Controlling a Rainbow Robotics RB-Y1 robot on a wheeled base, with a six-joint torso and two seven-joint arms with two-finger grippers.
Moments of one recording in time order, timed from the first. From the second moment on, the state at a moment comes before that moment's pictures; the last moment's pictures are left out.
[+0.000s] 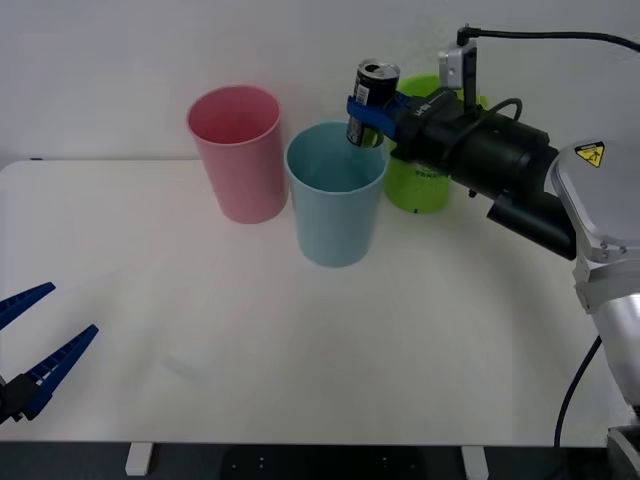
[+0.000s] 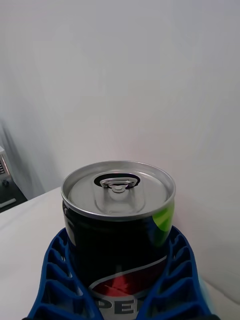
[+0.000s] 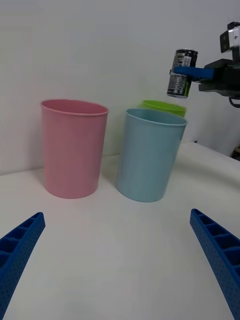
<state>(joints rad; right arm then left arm) -0.61 -0.34 0.04 -1.41 1.46 -0.75 -0.47 0.35 0.40 0.52 -1.66 -0.96 -1.22 0.00</state>
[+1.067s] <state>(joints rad) -0.73 -0.27 0.03 -1.24 1.49 -0.74 -0.41 0.35 0.40 0.52 -1.66 -0.96 -1.22 0.00</state>
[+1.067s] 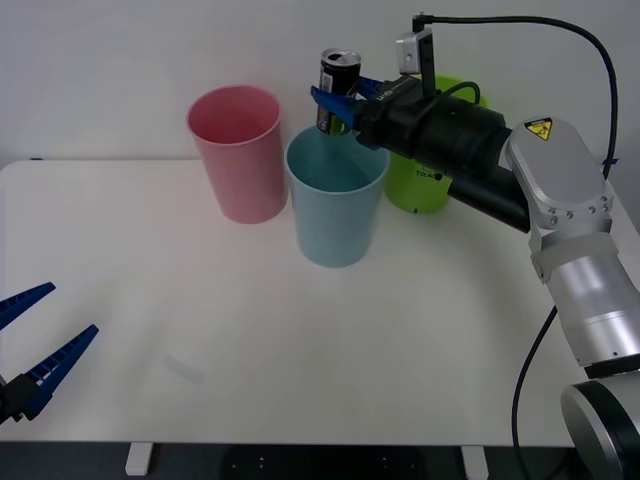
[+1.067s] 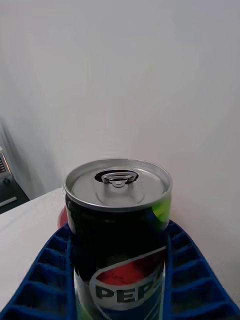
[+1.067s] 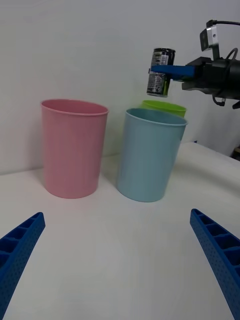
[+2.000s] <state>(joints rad) -0.60 -0.37 0.03 -1.38 1.38 -0.78 -0.39 0.35 0.40 0.52 -1.66 -0.96 -1.22 0.00</state>
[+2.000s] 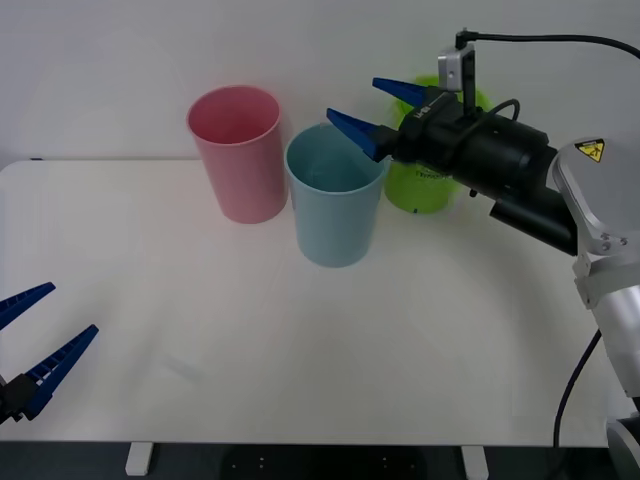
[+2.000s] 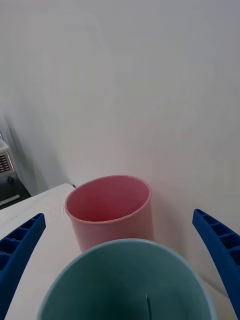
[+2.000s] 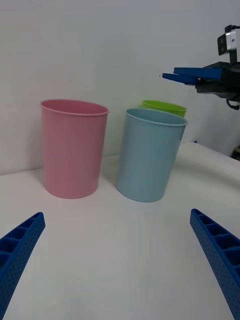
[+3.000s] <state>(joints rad) -0.14 -0.53 -0.04 -1.75 1.25 -0.79 -0.22 0.35 0.40 0.52 -1.66 -0.96 -1.22 0.00</state>
